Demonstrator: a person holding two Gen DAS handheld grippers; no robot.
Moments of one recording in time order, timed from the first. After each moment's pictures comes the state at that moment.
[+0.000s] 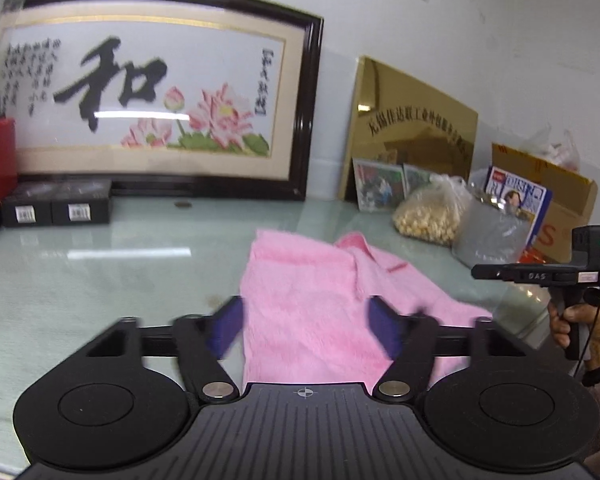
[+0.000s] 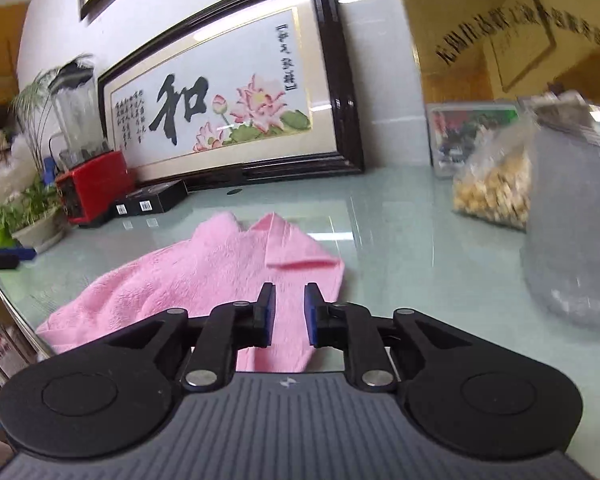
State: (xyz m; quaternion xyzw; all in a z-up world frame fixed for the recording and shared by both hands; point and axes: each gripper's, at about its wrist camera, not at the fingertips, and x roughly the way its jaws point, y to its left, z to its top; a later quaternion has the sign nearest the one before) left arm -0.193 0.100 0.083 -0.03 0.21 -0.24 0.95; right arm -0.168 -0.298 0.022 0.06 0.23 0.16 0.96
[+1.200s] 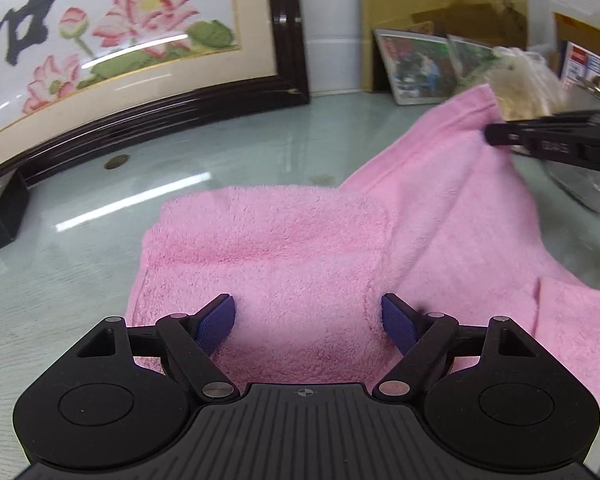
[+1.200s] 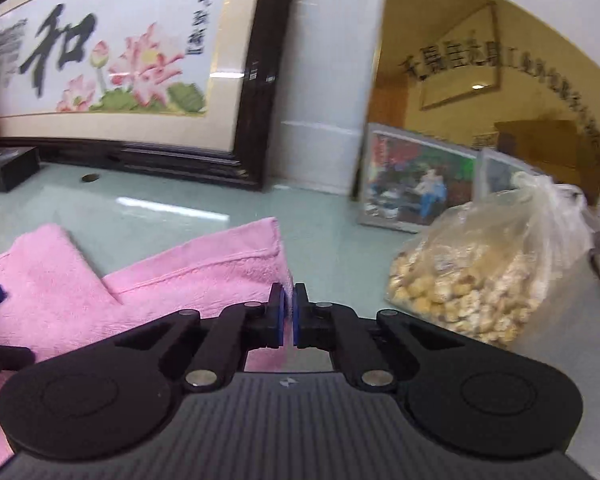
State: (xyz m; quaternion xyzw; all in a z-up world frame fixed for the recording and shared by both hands) left arm -0.009 -0.041 0.028 0.08 0.37 -0.18 0.91; right arm -0.028 -0.265 0.020 -0.07 0.27 -0.06 0.96
